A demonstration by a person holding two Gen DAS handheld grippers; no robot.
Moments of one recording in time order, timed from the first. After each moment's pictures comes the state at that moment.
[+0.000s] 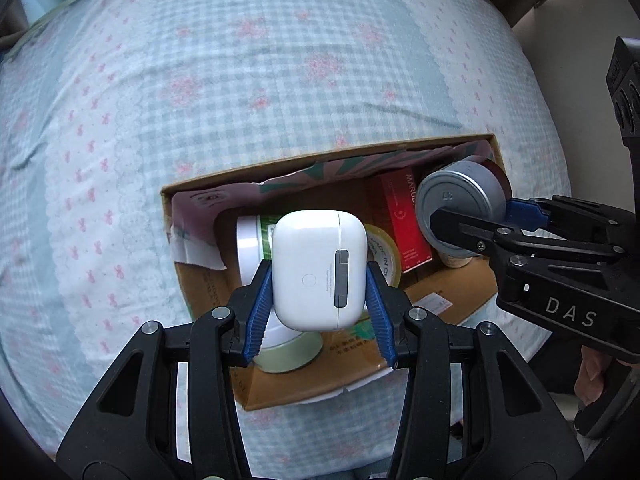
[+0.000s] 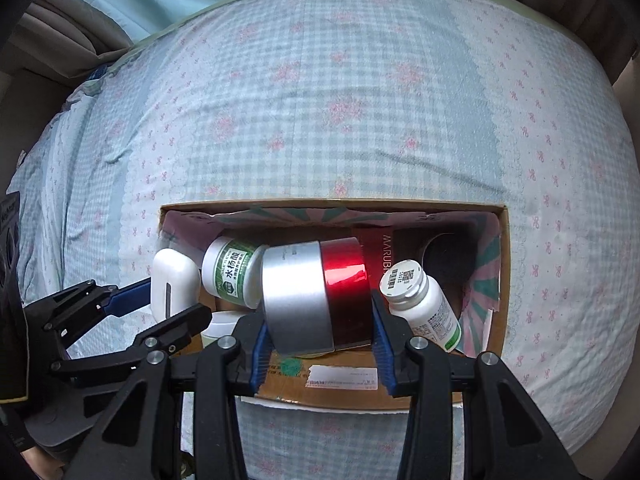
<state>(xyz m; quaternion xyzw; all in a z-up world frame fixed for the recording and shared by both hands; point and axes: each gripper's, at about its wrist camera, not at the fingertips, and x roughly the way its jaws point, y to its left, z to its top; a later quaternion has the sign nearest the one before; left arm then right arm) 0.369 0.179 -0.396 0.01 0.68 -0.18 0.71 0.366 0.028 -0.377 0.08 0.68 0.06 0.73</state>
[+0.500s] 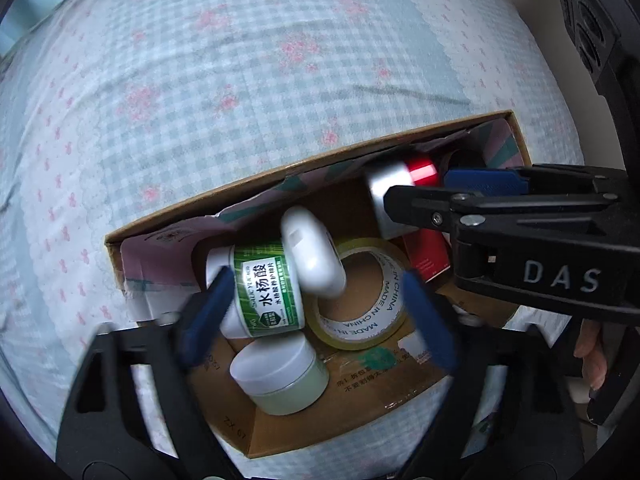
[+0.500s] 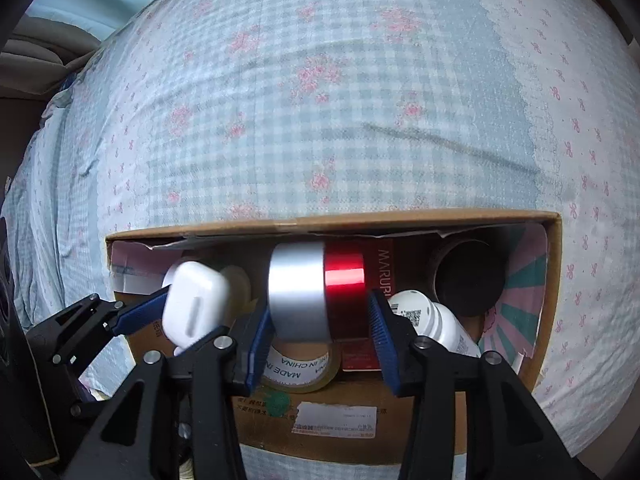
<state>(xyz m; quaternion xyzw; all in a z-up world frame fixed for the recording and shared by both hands) 0.383 0.151 -0.430 0.06 0.68 -0.21 0.70 0.402 0.011 -0.437 0.12 0.71 0.06 0.69</state>
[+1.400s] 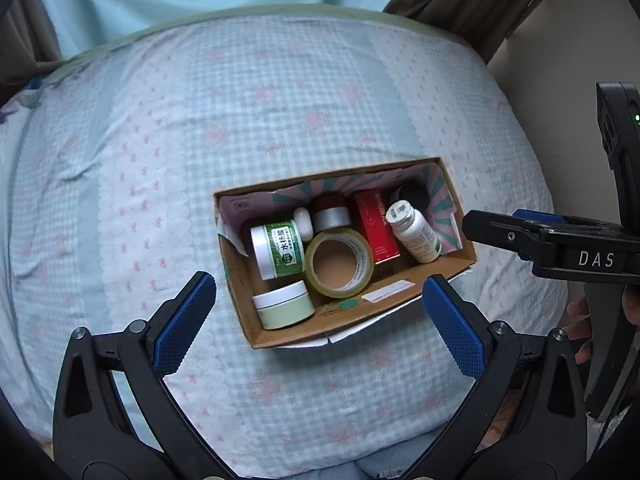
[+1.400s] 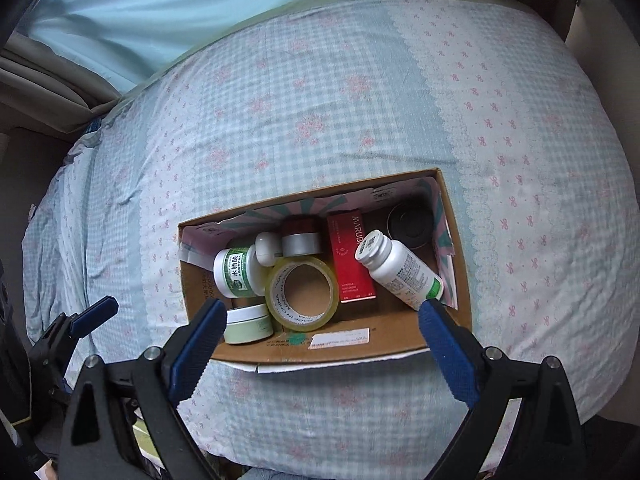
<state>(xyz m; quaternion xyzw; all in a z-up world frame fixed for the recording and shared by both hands) 0.299 0.204 -0.272 0.01 0.59 -0.17 0.79 0.315 -0.010 -0.311 0.15 0.64 0.01 0.75</state>
